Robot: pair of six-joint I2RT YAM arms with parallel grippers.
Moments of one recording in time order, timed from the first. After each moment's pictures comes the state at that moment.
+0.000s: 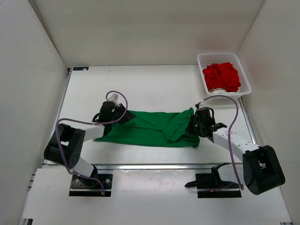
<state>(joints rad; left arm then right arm) -0.35 1.51 0.57 0.42 0.27 -0.81 0.35 1.22 0.56 -0.19 -0.10 0.48</state>
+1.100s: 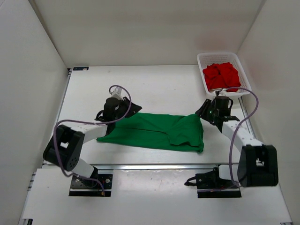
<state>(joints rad) -0.41 1.46 0.62 0.53 0.23 -0.88 0.05 1.21 0.63 -0.10 -0.19 0.50</state>
